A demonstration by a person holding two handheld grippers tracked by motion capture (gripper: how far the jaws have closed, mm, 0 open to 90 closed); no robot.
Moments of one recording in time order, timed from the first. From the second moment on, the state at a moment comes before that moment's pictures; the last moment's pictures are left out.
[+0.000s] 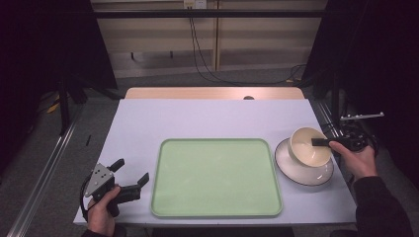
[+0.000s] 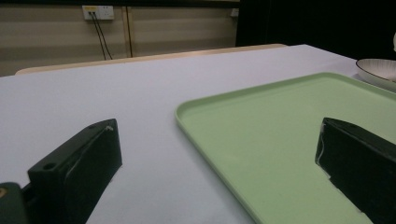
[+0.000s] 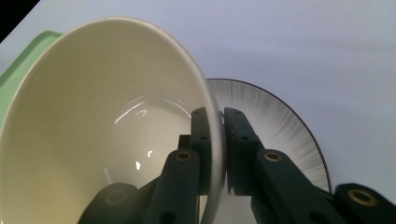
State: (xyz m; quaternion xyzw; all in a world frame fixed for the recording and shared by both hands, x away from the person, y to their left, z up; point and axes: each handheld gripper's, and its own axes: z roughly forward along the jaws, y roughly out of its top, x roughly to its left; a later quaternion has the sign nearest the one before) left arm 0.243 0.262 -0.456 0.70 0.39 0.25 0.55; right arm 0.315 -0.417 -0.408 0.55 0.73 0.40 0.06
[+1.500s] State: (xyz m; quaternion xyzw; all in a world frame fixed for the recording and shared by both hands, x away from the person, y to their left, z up) left arm 0.244 0.262 -0.457 0.70 0.39 0.26 0.55; right arm 0.333 -0.367 -0.380 0.51 0.75 0.42 0.05
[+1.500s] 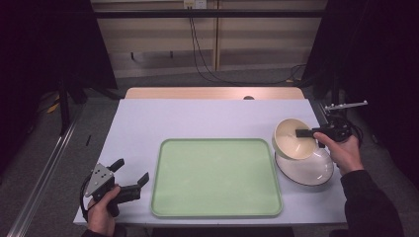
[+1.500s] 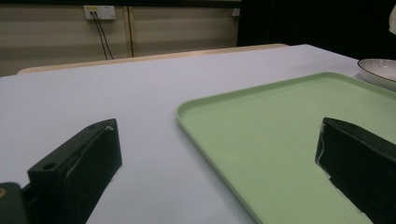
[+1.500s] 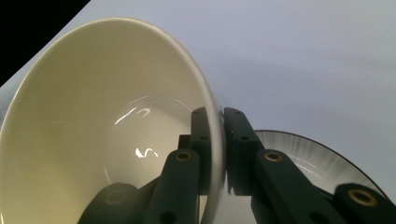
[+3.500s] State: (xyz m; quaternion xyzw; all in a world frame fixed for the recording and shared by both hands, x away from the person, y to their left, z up) left arm 0.244 0.262 -0.457 0.70 0.38 0.25 0.55; right arm 0.402 -0.284 -0.416 0.51 0.78 0.37 0.02
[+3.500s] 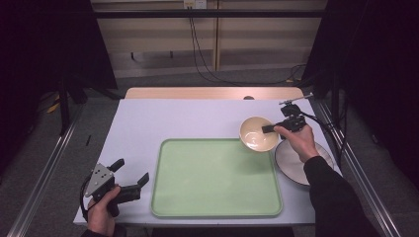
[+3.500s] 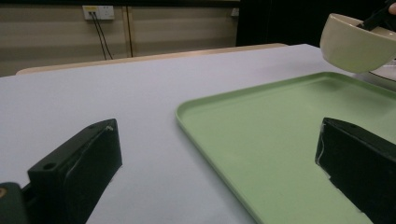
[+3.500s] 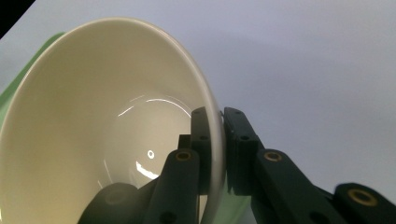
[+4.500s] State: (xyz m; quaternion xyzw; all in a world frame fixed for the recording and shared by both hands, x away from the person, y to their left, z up) left arm 0.244 0.262 -0.456 0.70 0.38 0.25 0.55; right arm 0.411 -0.274 -0.448 0.51 0.80 0.32 0.00
